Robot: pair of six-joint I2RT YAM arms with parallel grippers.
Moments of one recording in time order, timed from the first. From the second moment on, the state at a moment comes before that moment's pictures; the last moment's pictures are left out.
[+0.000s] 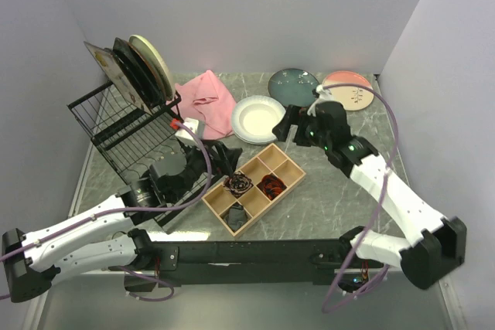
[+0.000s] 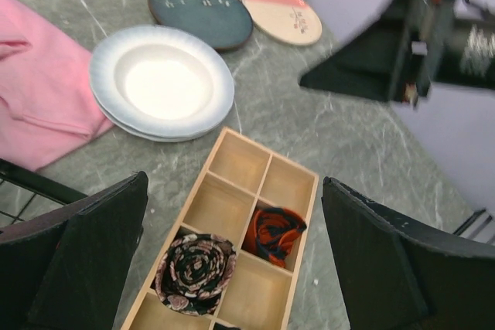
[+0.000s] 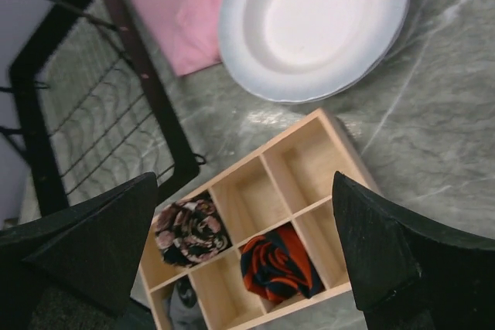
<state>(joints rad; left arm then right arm) -1.00 0.85 0.72 0.04 -0.42 -0.43 0.46 1.17 1.01 -0.37 -0.02 0.55</state>
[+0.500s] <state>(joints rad) -1.00 0.61 0.95 -0.26 -0.82 -0.43 0.47 0.76 0.68 -0.15 -0.16 0.70</state>
